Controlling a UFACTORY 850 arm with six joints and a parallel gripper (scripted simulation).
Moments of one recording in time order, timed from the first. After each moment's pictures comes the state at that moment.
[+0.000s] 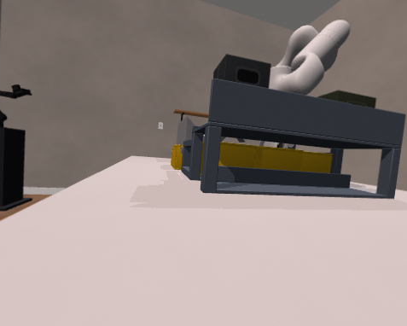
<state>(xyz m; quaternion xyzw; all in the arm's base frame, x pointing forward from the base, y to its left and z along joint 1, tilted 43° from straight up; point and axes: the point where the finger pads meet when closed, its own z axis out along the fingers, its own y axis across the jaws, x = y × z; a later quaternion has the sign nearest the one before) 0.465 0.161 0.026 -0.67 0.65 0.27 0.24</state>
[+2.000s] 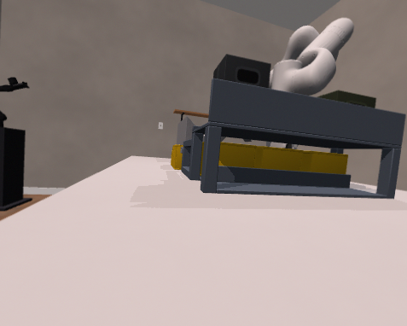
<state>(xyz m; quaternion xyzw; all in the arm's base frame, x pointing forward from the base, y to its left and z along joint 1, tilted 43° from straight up) 0.506 0.163 0.025 -0.67 0.65 0.27 0.24</state>
